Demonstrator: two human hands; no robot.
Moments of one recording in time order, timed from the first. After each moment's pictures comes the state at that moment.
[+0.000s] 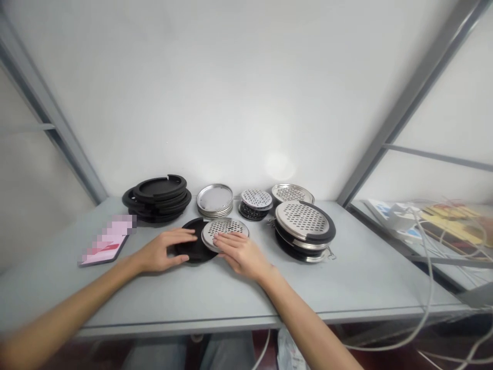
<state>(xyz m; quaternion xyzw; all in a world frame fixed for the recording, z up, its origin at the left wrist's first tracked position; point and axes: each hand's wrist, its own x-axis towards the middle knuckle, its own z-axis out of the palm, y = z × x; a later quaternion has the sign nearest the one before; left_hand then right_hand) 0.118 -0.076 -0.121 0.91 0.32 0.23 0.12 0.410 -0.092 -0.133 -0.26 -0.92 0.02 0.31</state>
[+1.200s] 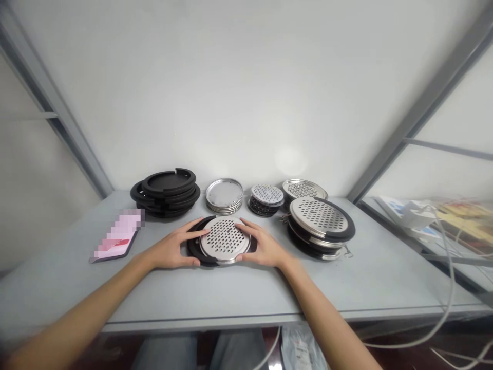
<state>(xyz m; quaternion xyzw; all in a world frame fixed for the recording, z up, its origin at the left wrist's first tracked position) 0.108 -0.072 -0.130 0.88 0.38 0.18 0.21 0.428 -0.071 -0.140 -0.40 -0.85 0.24 0.25</state>
